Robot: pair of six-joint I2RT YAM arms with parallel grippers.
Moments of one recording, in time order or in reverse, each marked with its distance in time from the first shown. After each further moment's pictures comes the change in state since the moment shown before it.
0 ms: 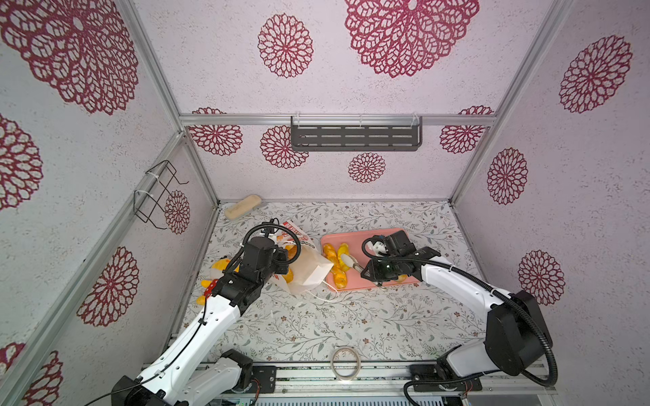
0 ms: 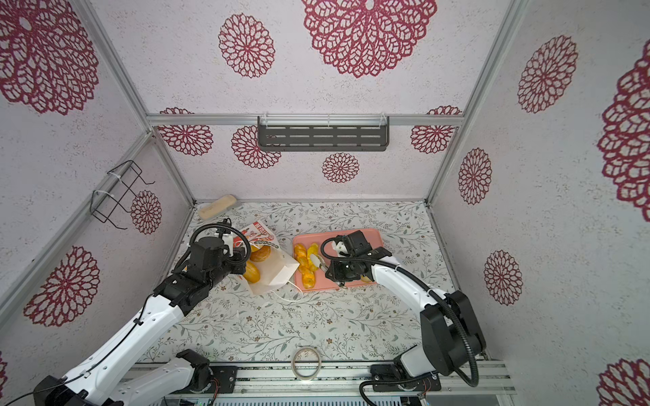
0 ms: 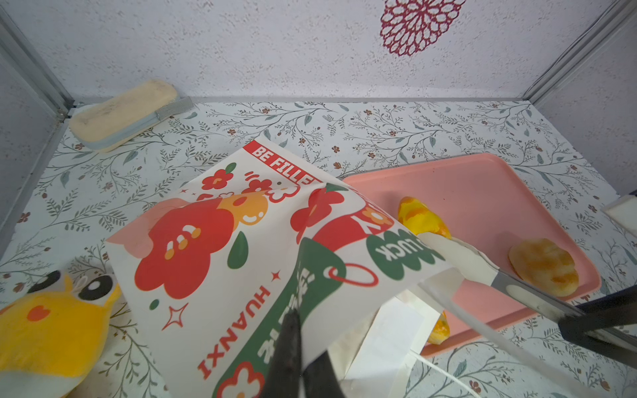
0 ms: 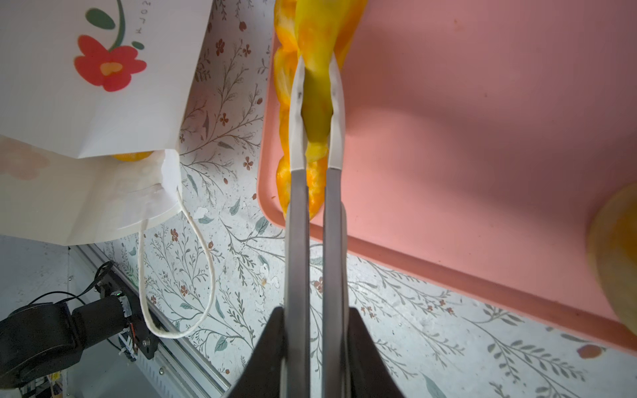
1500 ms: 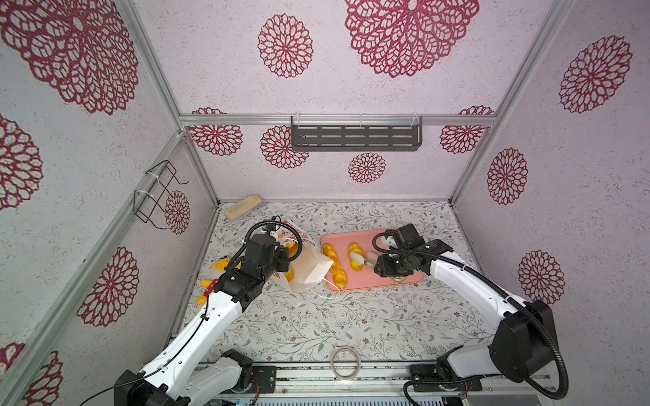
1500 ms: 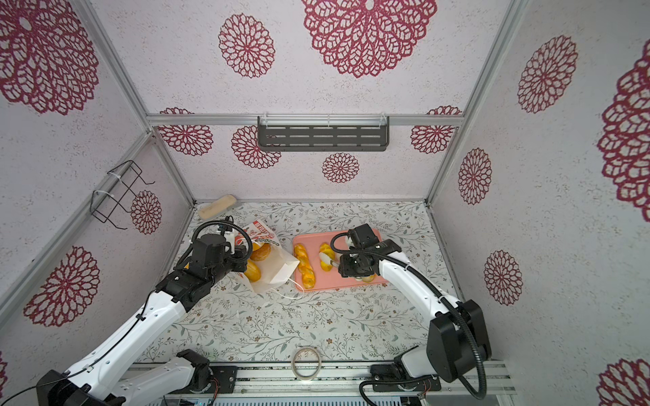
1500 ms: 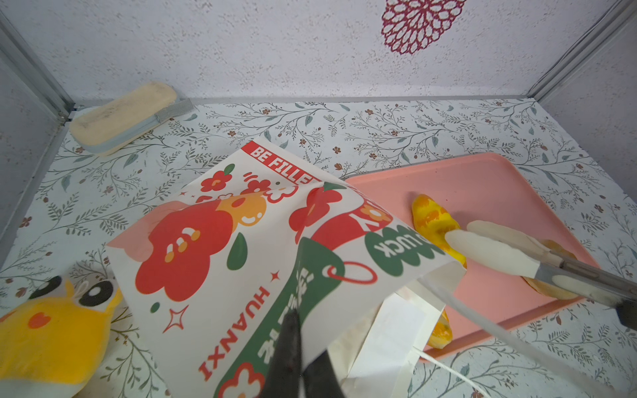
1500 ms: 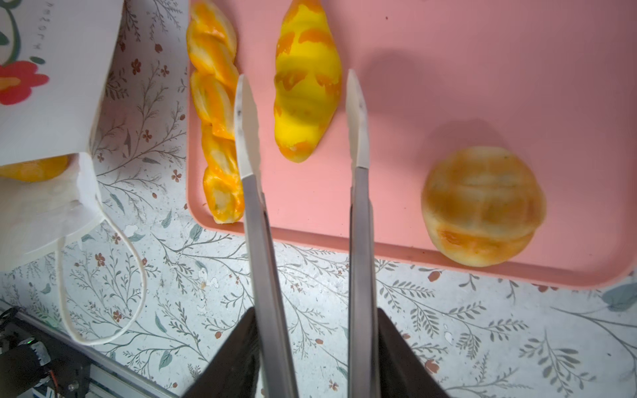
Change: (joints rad) left arm 0.000 0.034 0.029 -0.005 0.007 0.008; right arm -0.045 -0.066 0.104 -0.234 0.217 -0.039
